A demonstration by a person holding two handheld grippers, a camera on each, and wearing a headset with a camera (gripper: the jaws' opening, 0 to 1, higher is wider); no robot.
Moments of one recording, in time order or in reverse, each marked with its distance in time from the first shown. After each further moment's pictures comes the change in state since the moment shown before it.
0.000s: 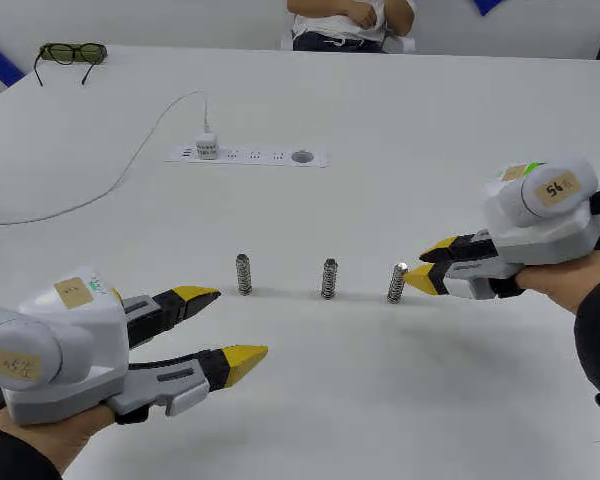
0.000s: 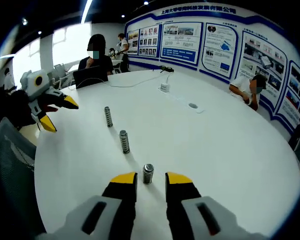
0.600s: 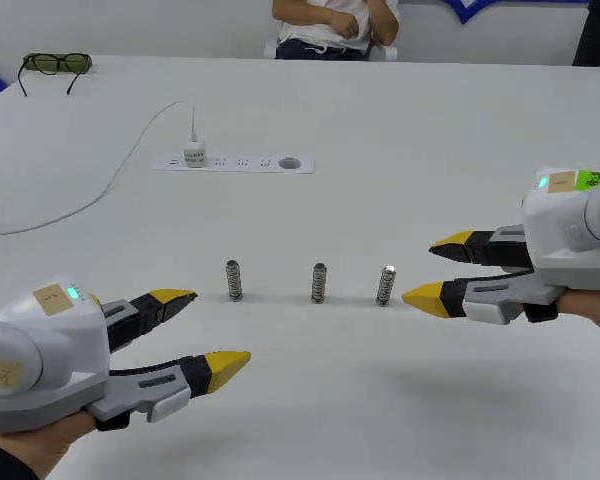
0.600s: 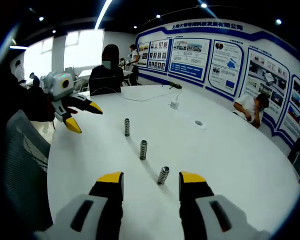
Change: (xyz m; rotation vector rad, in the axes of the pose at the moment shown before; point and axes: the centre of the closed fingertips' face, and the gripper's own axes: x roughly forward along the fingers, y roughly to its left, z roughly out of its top) left arm -0.007 0.008 -0.001 0.010 0.010 0.019; right arm -0.037 0.030 0.012 -0.081 -0.117 0.036
